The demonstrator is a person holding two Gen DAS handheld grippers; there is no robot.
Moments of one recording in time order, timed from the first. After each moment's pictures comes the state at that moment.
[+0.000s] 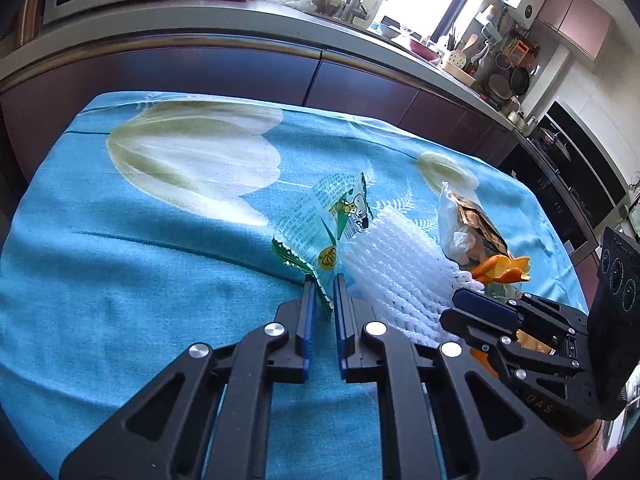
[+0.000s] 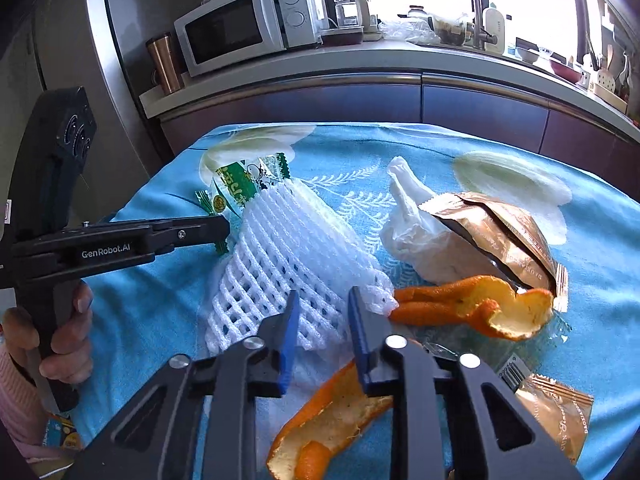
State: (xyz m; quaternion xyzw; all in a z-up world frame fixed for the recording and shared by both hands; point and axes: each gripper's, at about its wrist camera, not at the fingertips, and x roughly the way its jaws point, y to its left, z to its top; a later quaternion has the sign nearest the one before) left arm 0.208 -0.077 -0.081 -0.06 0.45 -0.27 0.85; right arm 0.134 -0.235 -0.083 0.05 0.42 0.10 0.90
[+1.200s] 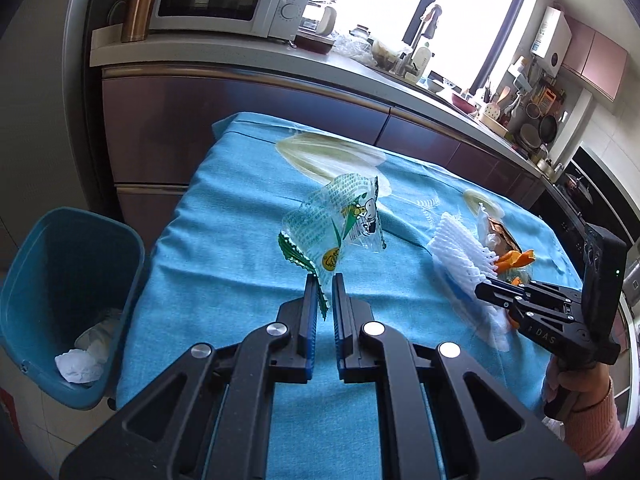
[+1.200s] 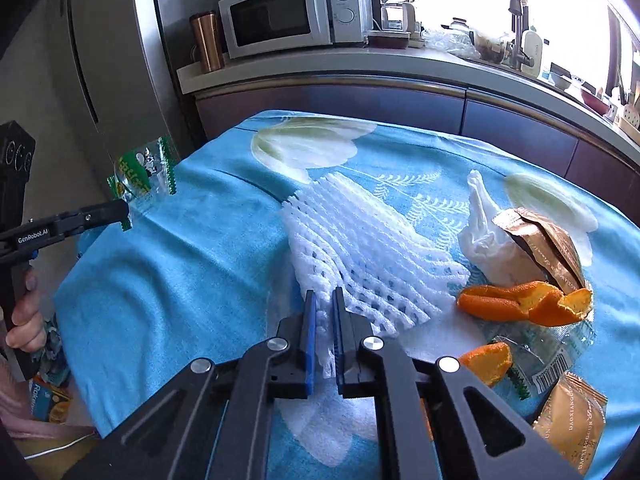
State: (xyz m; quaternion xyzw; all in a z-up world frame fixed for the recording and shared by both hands) left arm 0.126 0.078 -0.052 -0.09 0.38 -0.18 0.90; right arm 0.119 -0.187 -0.073 0.00 0.42 0.14 0.90
